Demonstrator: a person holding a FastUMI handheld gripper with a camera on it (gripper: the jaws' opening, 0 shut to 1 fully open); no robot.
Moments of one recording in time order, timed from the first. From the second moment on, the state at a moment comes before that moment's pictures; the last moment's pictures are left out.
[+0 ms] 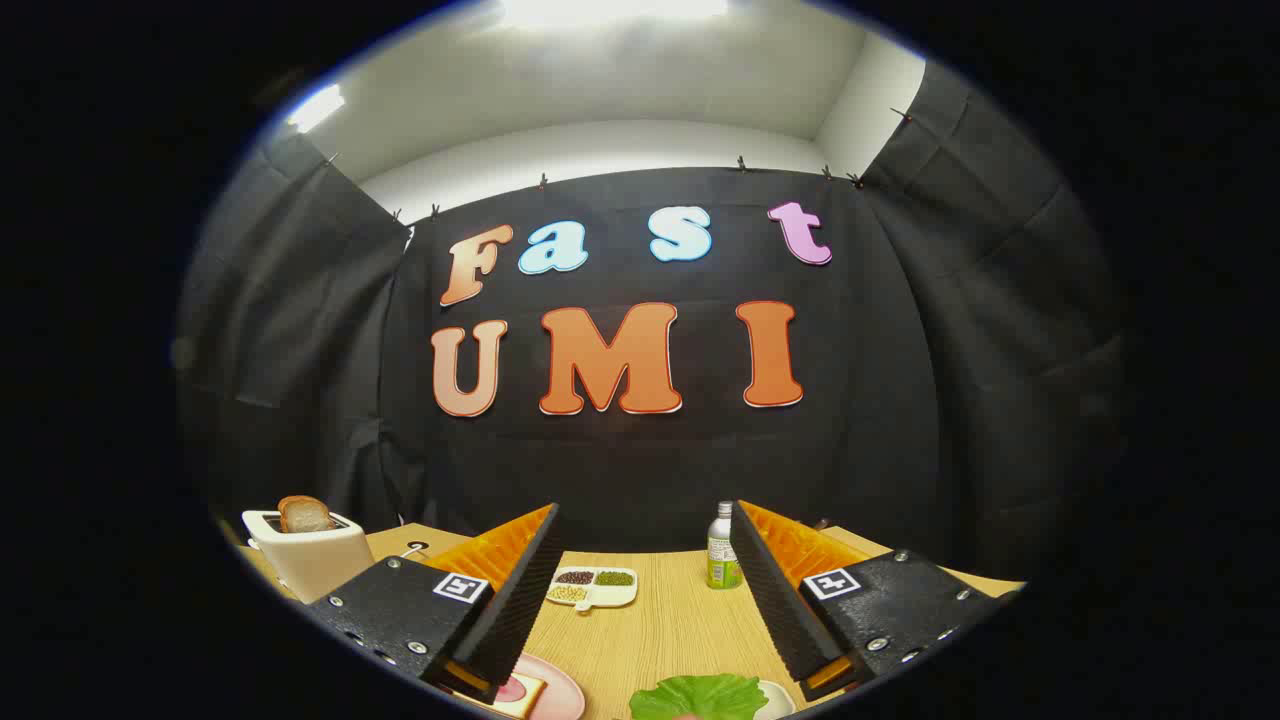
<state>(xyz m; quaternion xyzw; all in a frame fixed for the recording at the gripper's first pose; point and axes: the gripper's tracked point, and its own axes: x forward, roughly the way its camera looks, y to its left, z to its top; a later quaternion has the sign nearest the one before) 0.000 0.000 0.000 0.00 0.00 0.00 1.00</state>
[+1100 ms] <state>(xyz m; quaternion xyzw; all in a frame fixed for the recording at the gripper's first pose) -0.002 -0.002 0.010 0.01 -0.02 0.01 1.00</state>
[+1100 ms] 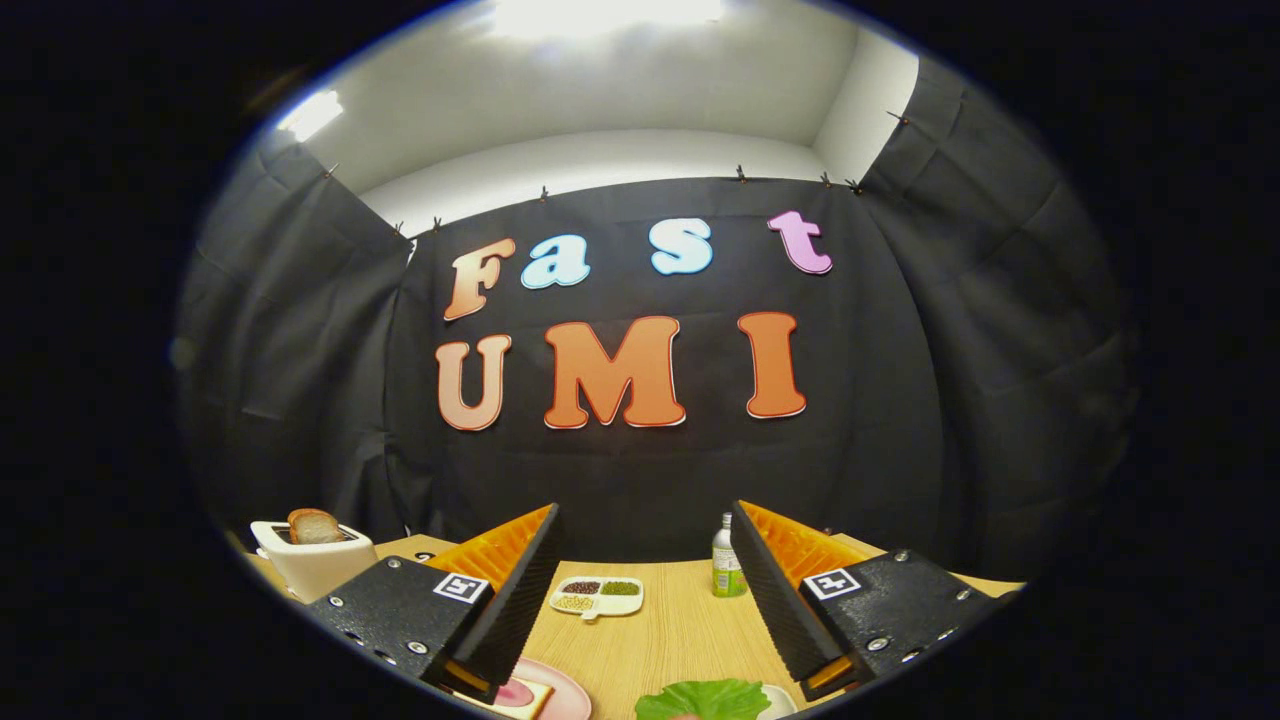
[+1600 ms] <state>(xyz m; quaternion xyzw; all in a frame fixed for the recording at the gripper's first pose) -0.005 -0.025 -0.019 0.00 0.04 -0.01 1.00</state>
